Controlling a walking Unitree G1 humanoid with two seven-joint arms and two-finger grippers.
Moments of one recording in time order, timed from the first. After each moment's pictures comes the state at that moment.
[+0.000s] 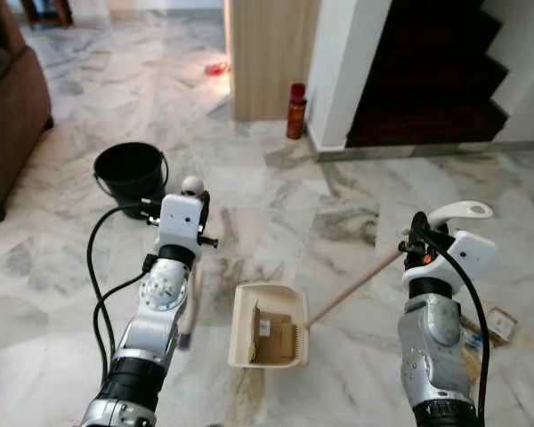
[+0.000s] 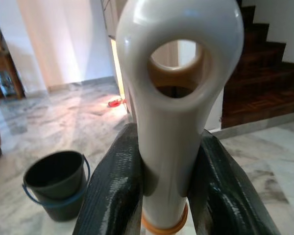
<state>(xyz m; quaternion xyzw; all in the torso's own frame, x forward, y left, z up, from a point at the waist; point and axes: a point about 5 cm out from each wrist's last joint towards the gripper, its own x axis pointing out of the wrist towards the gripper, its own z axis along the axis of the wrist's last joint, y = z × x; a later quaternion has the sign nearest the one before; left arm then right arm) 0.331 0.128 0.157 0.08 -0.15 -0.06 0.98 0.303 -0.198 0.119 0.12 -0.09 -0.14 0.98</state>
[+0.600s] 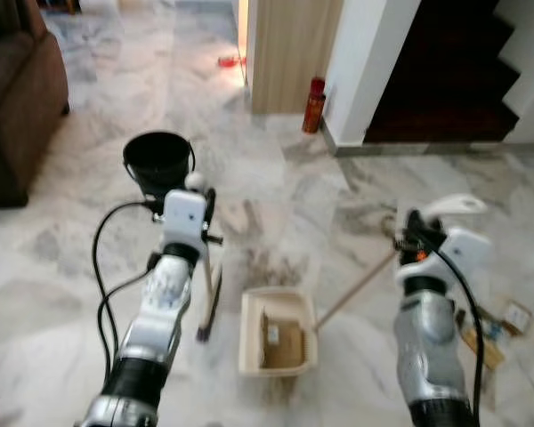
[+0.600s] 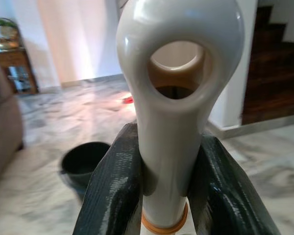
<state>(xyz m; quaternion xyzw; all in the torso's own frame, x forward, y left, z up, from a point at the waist) 0.332 0.137 0.162 0.09 -0.15 -0.05 0.98 0.307 -0.188 0.123 0.11 -0.10 -0.11 0.98</state>
